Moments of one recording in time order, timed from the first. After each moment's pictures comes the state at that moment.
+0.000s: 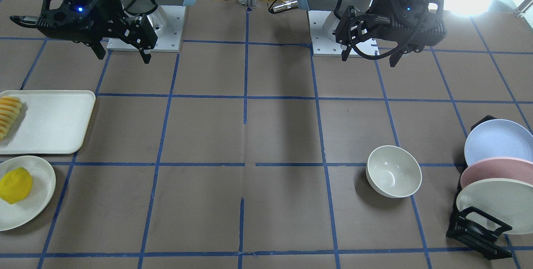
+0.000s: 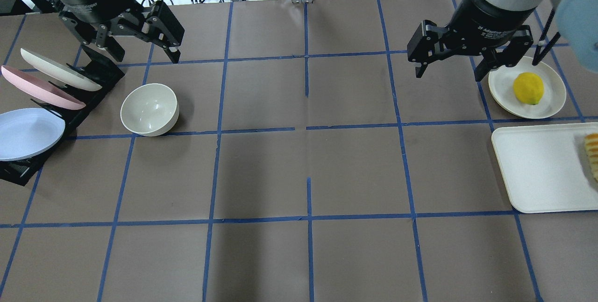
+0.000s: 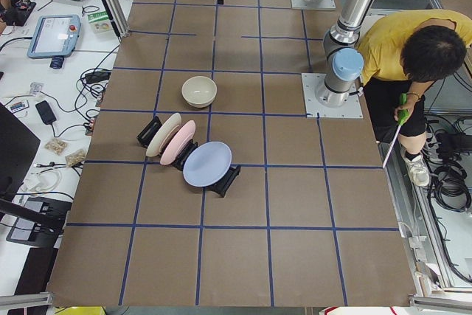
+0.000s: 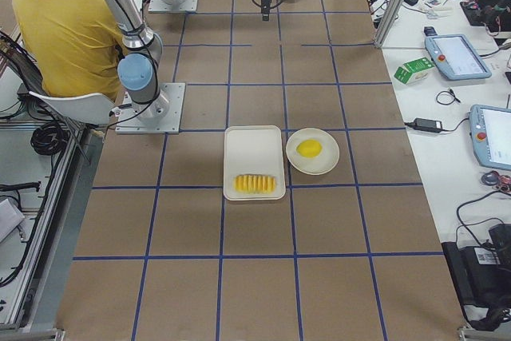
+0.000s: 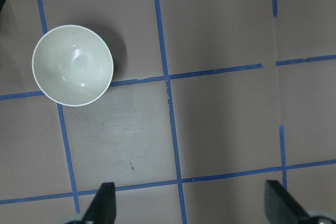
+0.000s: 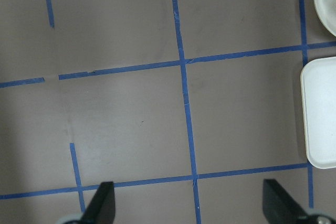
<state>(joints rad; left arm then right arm) -1.58 -1.59 -1.40 -1.71 1.55 0.10 1.57 -1.66 1.59 -1.55 -1.54 0.11</state>
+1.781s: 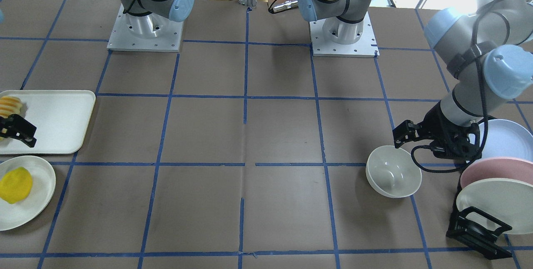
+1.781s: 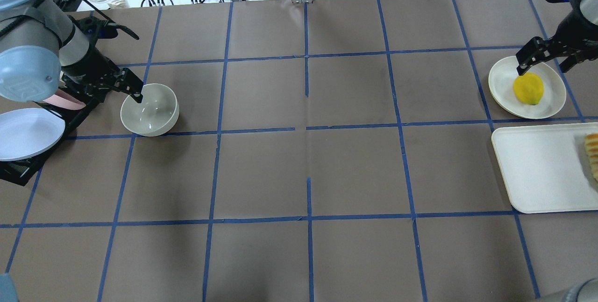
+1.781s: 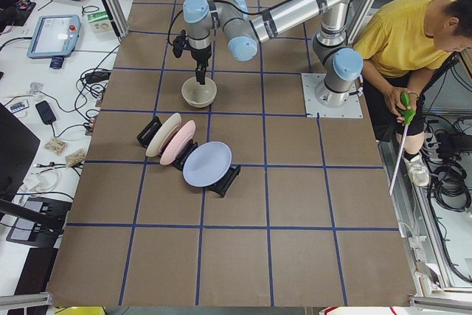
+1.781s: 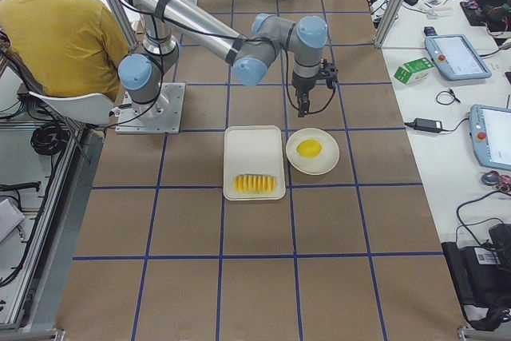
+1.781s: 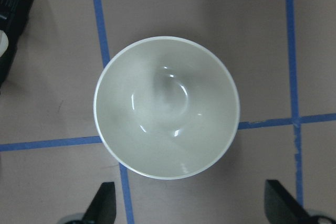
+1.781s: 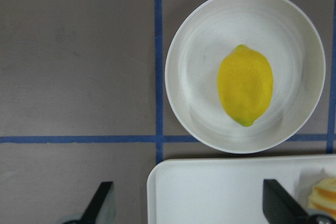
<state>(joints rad) -1.23 -1.83 -1.75 -1.15 1.56 0.42 1.09 -1.29 1.66 -2.00 -1.57 -0.51</state>
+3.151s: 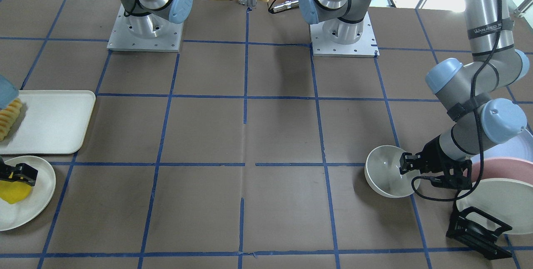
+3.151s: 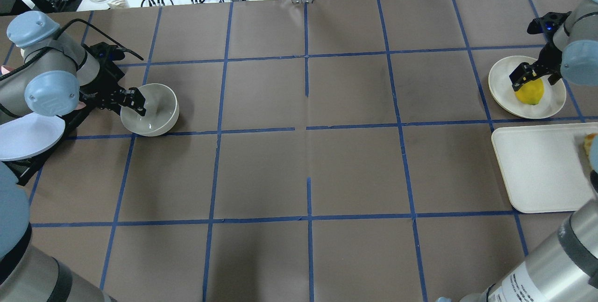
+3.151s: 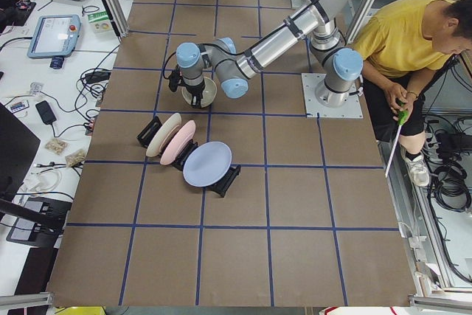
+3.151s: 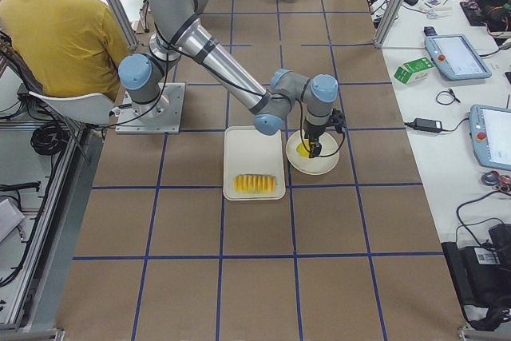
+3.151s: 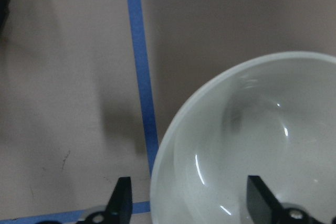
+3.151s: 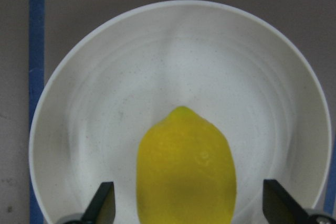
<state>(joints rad) -1.17 -2.00 -1.76 -1.01 1.50 0.48 1.07 -1.02 1.64 -2.24 -1.65 -0.60</state>
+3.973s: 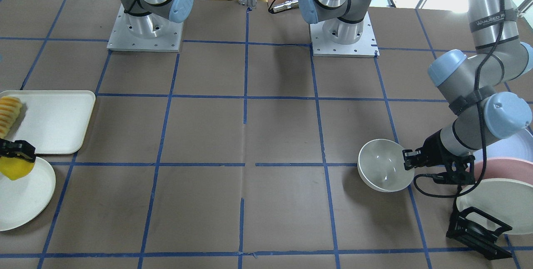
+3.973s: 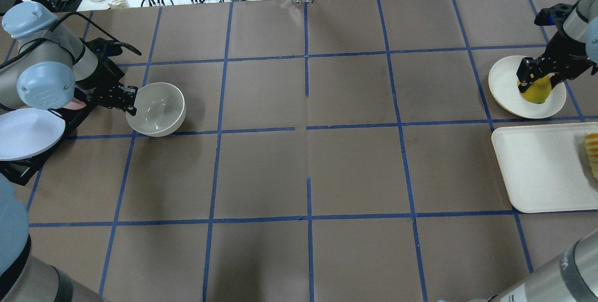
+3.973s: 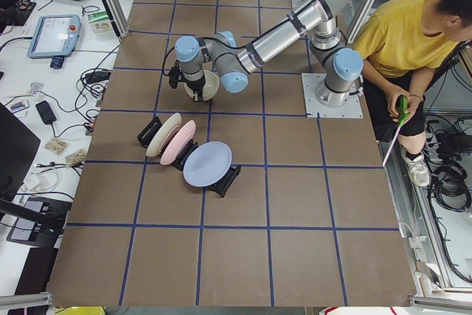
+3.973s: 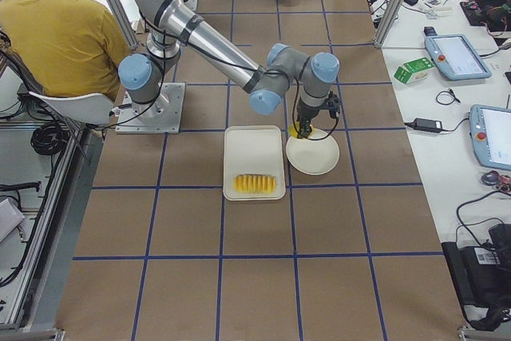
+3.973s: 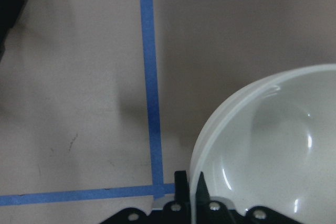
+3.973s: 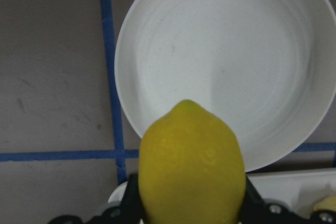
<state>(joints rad) -1.21 -1.95 -1.74 -1.10 1.51 0.37 1.11 -1.19 1.62 -1.93 -1.63 -0.44</state>
